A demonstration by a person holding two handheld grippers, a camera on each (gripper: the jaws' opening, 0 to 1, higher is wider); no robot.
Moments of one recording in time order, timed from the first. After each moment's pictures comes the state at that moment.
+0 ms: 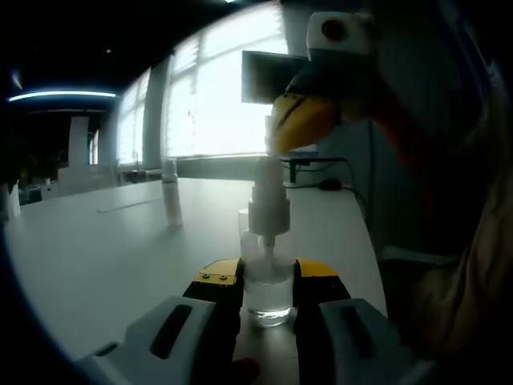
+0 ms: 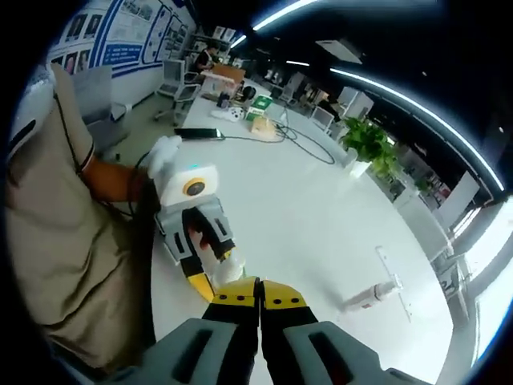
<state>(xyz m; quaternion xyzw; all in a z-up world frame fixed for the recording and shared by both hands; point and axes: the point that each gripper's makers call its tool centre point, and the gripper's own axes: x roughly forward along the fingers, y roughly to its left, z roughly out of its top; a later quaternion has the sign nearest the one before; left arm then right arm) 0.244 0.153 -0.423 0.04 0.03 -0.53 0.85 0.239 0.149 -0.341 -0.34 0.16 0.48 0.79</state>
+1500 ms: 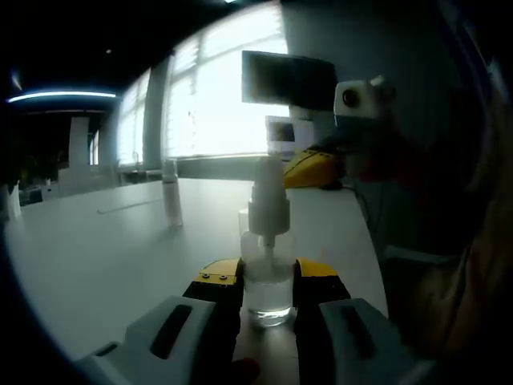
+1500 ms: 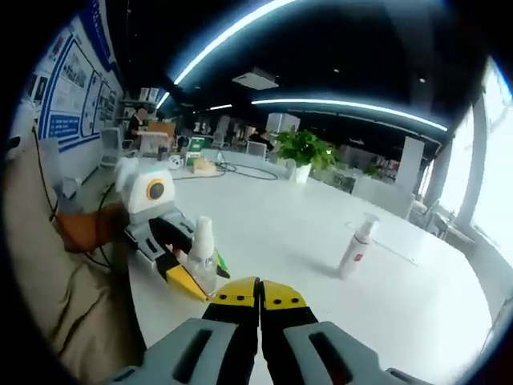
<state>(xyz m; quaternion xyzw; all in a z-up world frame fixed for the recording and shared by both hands) 0.243 0.154 -0.423 0.04 0.03 -0.53 0.85 0.244 0.102 -0.373 -0.15 0.10 0.38 0.91</state>
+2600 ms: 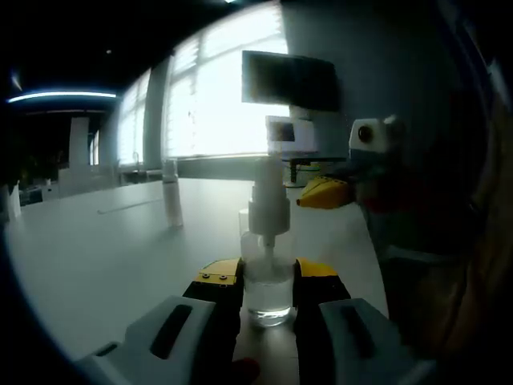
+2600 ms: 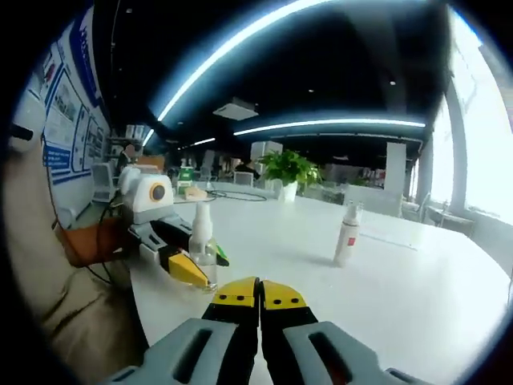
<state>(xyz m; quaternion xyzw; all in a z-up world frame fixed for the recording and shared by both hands) 0.245 0.154 -0.424 0.04 0.03 -0.53 0.85 0.232 0.077 -0.395 -0.07 0.04 0.36 0.93</state>
